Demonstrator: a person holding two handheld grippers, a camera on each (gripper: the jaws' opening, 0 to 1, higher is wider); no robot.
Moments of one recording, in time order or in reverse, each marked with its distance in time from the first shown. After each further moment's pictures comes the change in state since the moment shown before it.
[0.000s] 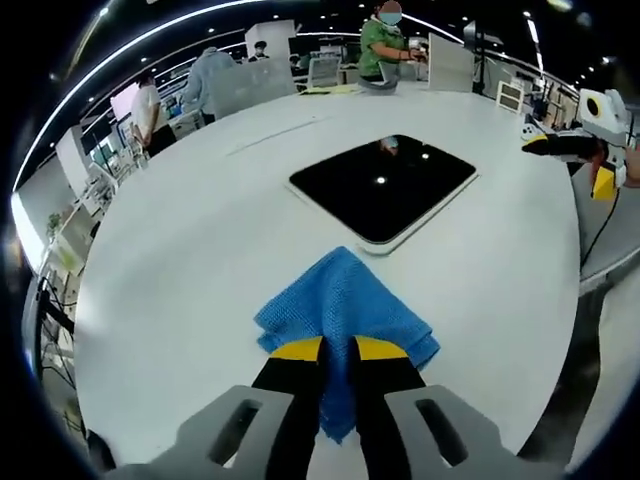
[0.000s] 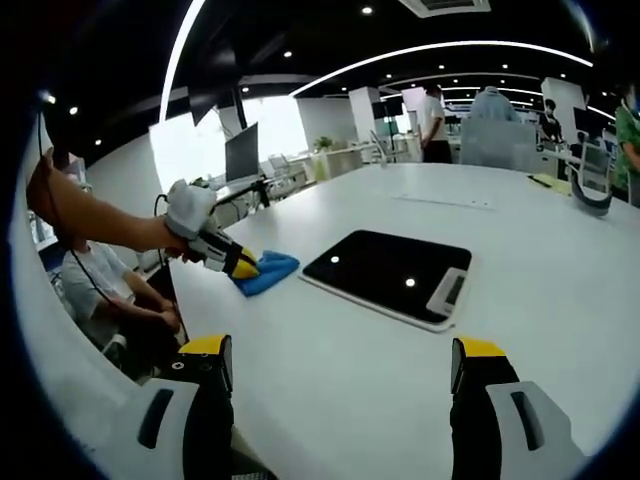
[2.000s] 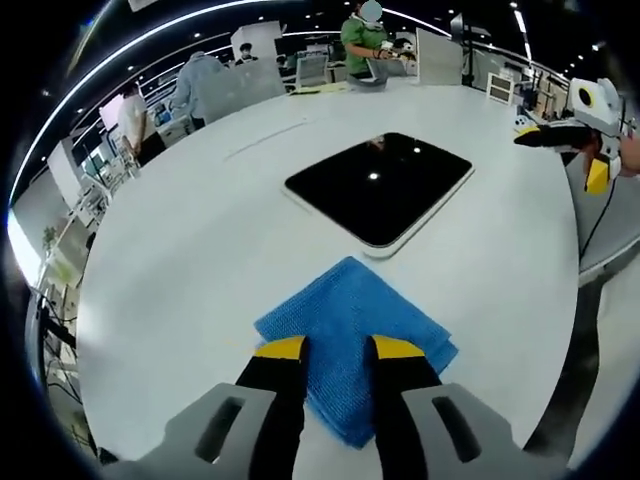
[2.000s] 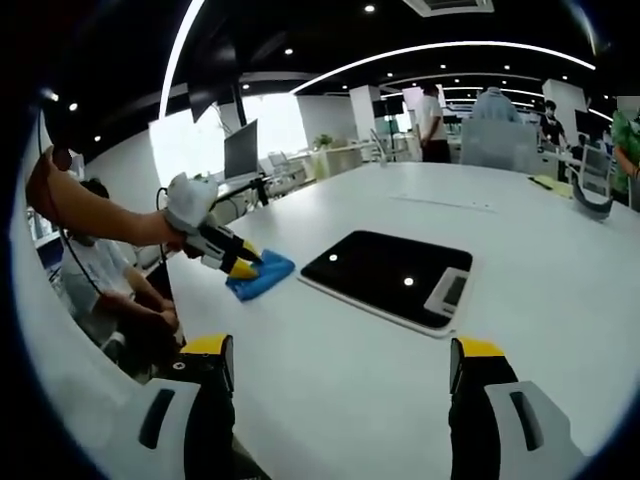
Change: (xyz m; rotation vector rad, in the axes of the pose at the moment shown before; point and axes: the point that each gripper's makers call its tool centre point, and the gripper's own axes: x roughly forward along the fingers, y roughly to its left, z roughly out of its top) left arm 0.003 0.004 0.005 0.027 0.017 -0.026; right arm 0.005 -0.001 0.002 -0.008 0.010 -0.010
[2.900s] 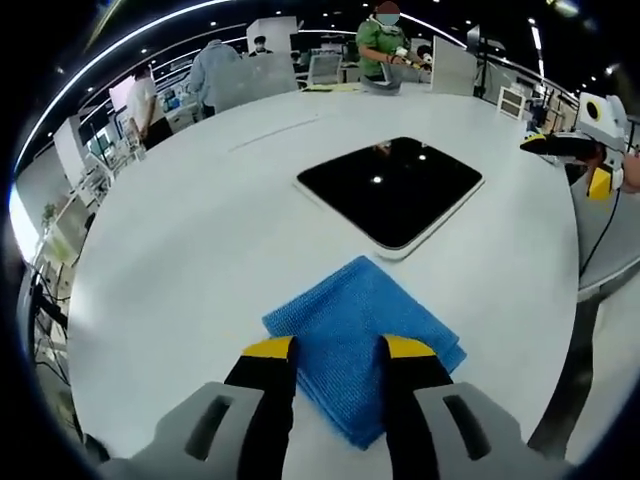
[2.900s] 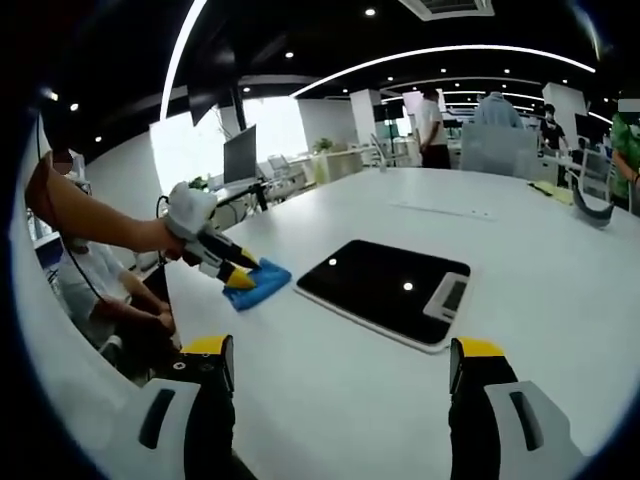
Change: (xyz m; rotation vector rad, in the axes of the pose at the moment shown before) left arm 0.000 0.010 0.001 -0.067 -0.008 0.006; right arm 0.004 -0.006 0.015 -0.013 -0.014 0.003
